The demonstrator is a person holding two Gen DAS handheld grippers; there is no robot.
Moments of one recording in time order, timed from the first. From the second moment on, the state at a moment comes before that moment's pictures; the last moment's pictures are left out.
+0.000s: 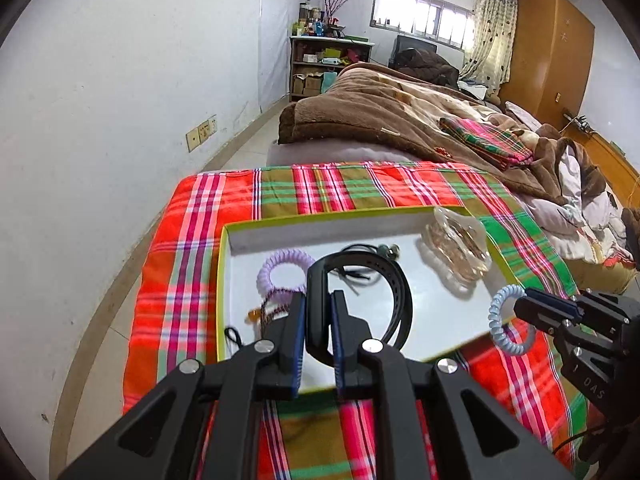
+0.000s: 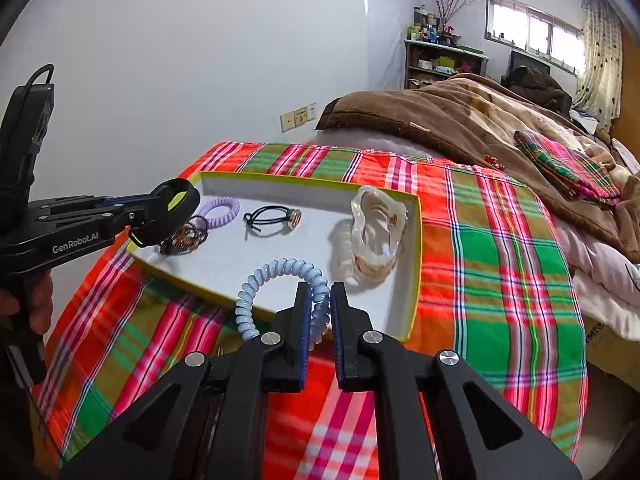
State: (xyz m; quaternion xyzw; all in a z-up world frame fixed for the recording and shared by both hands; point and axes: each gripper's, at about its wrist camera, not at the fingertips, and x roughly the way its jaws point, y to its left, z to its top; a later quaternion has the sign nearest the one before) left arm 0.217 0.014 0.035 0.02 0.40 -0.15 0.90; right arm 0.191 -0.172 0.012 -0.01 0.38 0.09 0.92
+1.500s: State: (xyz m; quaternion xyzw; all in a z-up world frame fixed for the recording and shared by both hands) left arm 0.300 -0.009 -0.017 0.03 0.45 -0.15 0.88; right arm 0.267 -0.153 -0.029 -0.04 0.41 0.06 0.91
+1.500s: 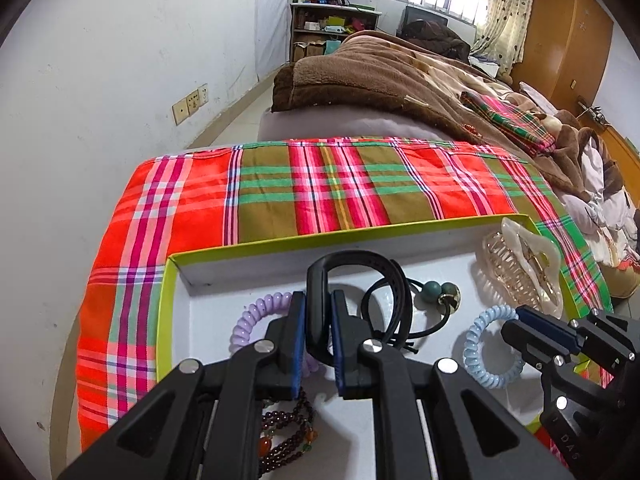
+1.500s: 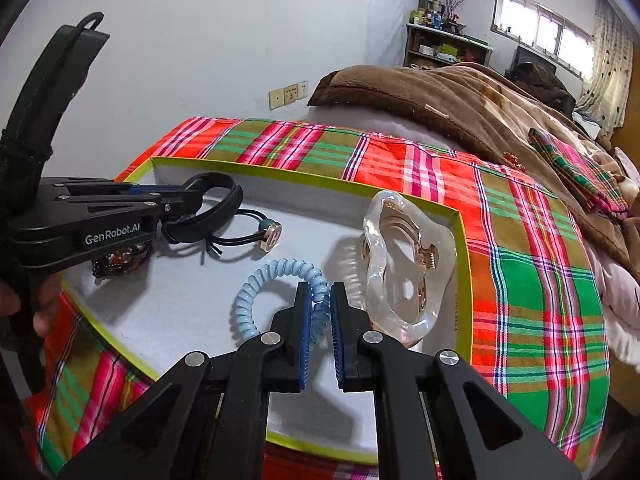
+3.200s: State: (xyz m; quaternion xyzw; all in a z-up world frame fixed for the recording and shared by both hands) left arm 0.270 -0.005 -0.002 0.03 0.44 -0.15 0.89; right arm 0.253 -0.162 -0.020 -0.01 0.39 0.07 0.92
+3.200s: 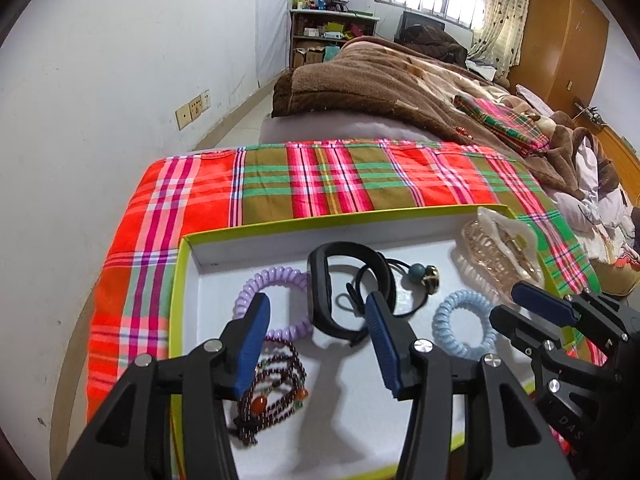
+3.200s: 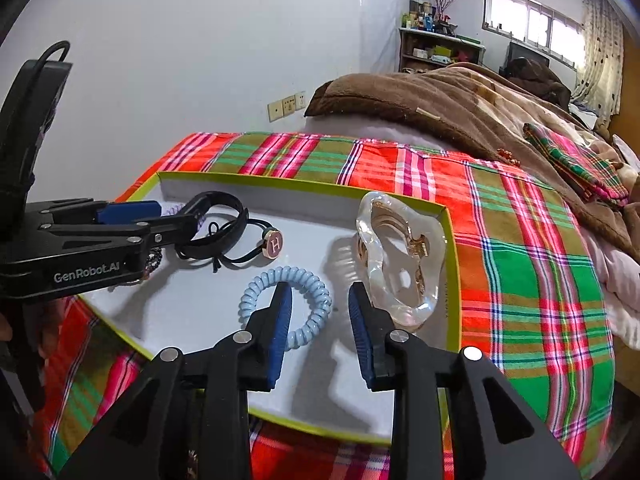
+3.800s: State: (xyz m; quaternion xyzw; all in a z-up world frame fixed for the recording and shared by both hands) left arm 0.191 0.003 0.025 0.01 0.40 -0.15 0.90; right arm 0.187 -0.169 0.004 0.00 0.37 0.07 0.93
